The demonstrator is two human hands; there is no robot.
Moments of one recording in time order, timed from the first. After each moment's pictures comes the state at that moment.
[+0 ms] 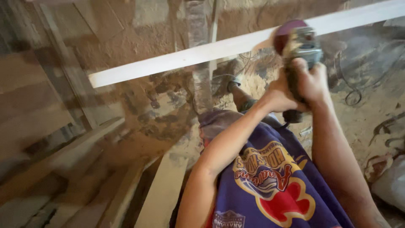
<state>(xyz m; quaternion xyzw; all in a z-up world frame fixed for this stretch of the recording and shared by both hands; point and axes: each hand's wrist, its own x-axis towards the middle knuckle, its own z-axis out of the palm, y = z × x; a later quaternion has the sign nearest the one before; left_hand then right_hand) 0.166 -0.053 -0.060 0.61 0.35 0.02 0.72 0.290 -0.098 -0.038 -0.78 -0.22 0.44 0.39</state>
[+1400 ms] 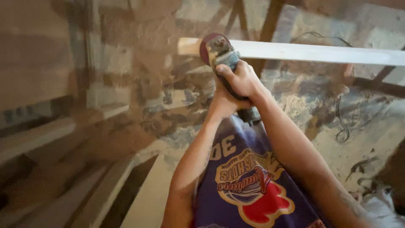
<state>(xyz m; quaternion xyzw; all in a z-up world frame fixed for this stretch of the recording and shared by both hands) -0.204 0.064 -0.004 0.46 0.50 0.26 0.69 -0.083 0.101 0.010 -0.68 -0.51 0.49 0.20</state>
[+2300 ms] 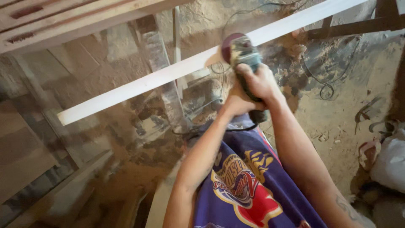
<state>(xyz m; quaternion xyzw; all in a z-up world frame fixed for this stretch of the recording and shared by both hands) 0.171 -0.047 -0.052 0.60 0.38 0.03 0.70 0.299 -0.086 -0.030 -0.82 -0.30 0.40 0.29</state>
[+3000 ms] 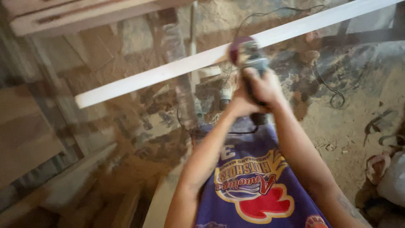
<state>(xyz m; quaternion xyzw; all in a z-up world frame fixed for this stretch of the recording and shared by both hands) 0.130 -0.056 -0.064 0.60 0.38 0.05 0.70 0.257 -0.092 -0.046 -0.81 -0.29 0.40 0.33</state>
